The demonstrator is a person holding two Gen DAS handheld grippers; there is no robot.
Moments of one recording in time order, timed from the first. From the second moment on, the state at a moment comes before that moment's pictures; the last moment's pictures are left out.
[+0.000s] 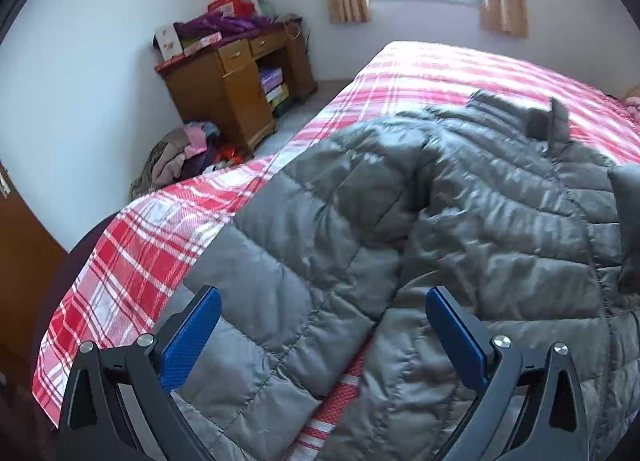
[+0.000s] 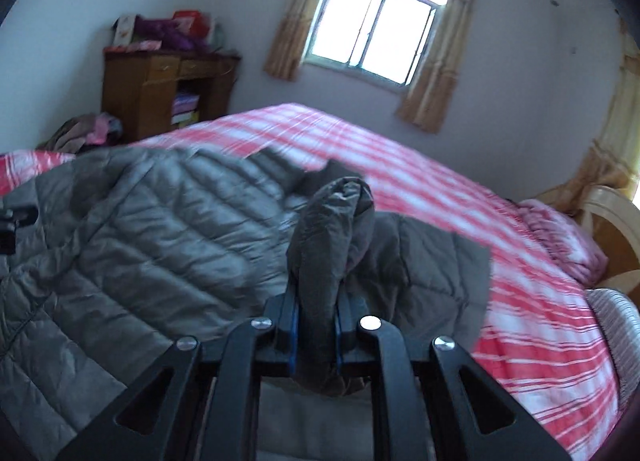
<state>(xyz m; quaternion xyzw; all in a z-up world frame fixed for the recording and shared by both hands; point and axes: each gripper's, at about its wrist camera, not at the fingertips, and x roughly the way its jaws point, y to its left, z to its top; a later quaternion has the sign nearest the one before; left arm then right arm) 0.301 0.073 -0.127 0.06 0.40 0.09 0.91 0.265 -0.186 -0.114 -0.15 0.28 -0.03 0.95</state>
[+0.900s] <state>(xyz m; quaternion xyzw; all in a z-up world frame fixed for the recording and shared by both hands) 0.347 -0.125 -0.135 0.10 0.44 -0.11 0.89 0.201 -0.307 -0.158 -0.07 0.35 -0.14 0.92</state>
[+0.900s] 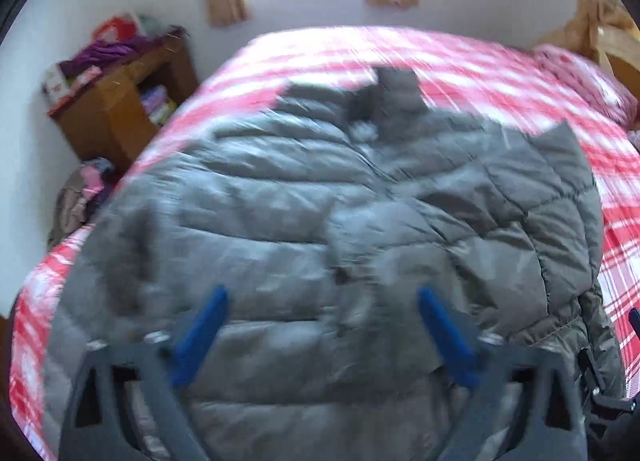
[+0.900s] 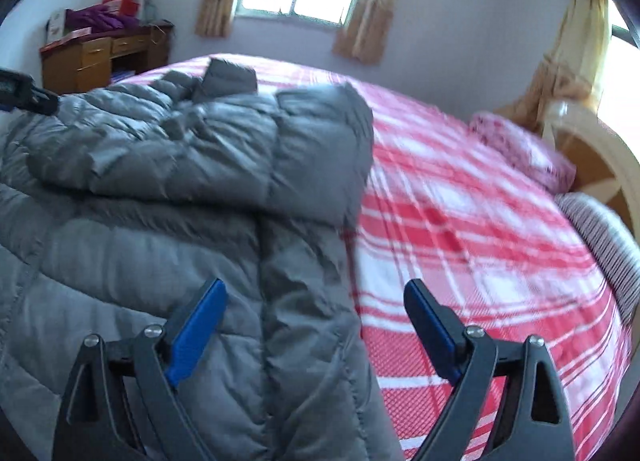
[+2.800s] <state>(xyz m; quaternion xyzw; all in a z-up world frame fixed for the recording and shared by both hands) 0.390 -0.093 -0.195 0.09 0.42 -0.01 0.91 0.325 -0.336 -0.170 0.06 0.41 -0.05 0.91</state>
